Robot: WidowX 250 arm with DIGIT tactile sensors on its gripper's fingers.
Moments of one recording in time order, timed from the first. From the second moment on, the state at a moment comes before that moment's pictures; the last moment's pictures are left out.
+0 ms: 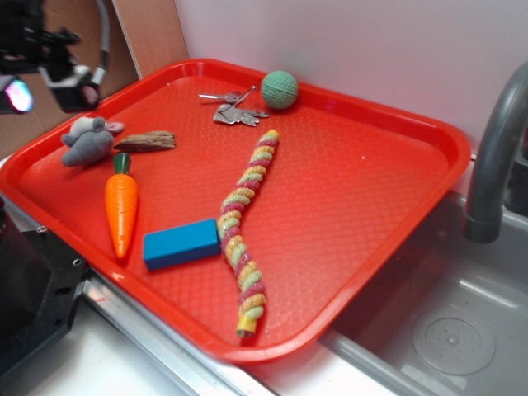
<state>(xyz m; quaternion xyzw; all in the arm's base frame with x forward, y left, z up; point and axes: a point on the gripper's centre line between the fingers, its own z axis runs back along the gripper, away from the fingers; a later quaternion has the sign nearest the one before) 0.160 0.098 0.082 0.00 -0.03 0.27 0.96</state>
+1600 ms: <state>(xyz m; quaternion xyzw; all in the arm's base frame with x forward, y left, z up) 0.143 0.116 0.008 0.03 0.00 0.17 0.99</state>
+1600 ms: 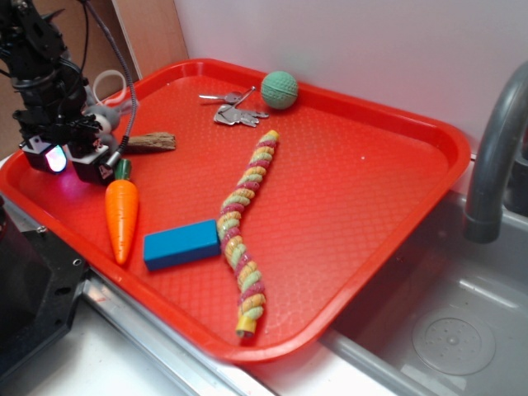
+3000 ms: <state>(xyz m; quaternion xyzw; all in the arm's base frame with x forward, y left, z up) 0.179 0.093 0.104 0.08 -0.01 0.01 1.00</state>
